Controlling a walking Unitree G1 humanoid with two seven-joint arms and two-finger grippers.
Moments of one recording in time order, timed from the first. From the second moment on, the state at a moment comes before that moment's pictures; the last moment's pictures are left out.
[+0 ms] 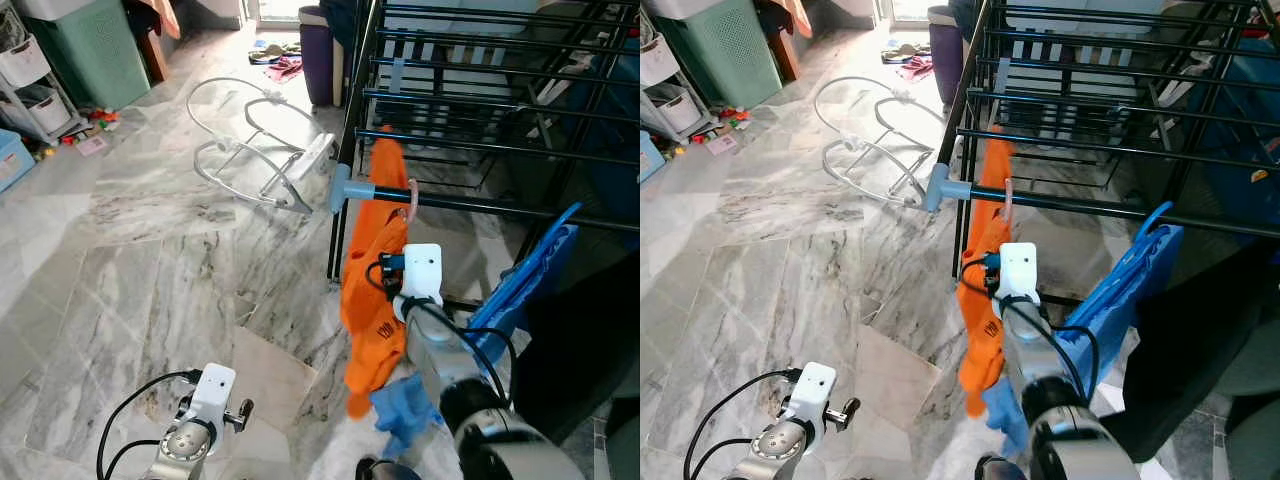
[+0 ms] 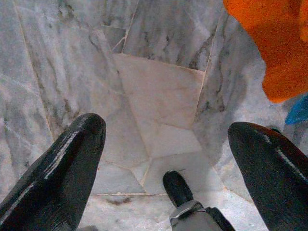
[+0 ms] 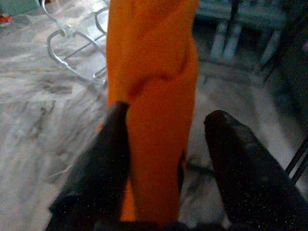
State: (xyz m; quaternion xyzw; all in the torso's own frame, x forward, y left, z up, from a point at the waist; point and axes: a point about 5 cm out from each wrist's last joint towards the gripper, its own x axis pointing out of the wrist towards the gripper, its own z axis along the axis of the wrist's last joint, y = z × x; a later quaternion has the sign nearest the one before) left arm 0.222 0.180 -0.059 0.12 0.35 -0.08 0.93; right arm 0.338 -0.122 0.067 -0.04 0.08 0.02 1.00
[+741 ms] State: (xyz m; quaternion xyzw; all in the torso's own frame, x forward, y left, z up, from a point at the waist) left arm 0.224 0.180 -0.057 0.16 0.34 -0.07 0.93; right arm 0.308 -0.124 0.073 -0.05 -0.02 0.04 1.00
